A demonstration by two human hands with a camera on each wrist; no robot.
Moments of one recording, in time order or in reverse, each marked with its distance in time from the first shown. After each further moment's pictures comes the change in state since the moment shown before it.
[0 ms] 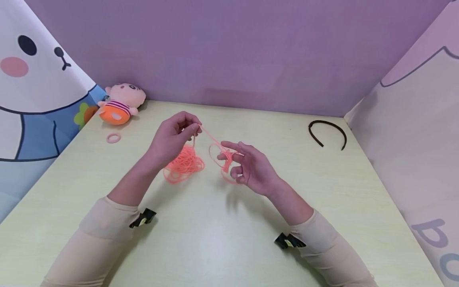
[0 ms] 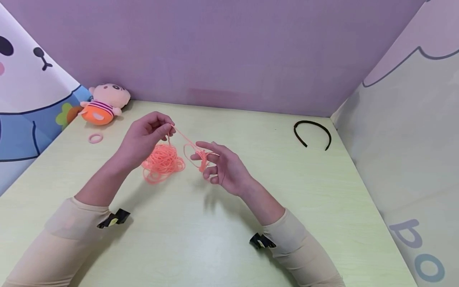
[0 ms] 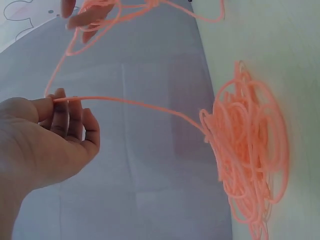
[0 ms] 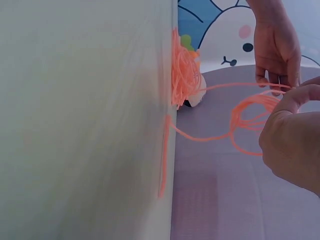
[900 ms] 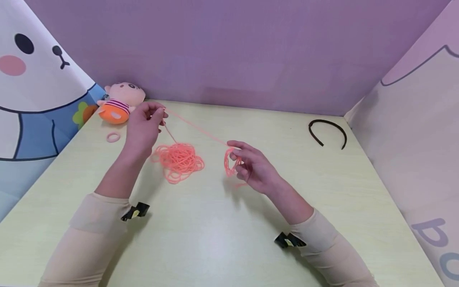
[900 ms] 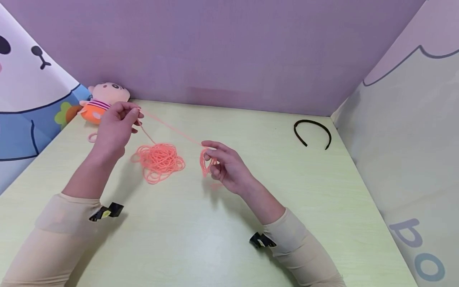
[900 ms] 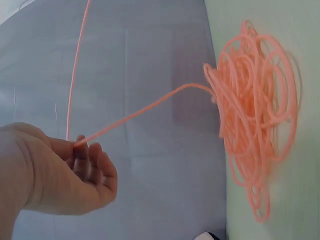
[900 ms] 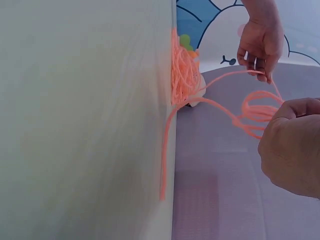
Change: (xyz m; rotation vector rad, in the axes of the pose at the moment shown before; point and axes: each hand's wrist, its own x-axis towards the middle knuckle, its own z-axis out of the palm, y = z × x) left_hand 0.012 -0.012 -0.044 -0.032 0.375 -0.305; right_hand 0.002 0.001 0.000 0.003 0.182 -0.063
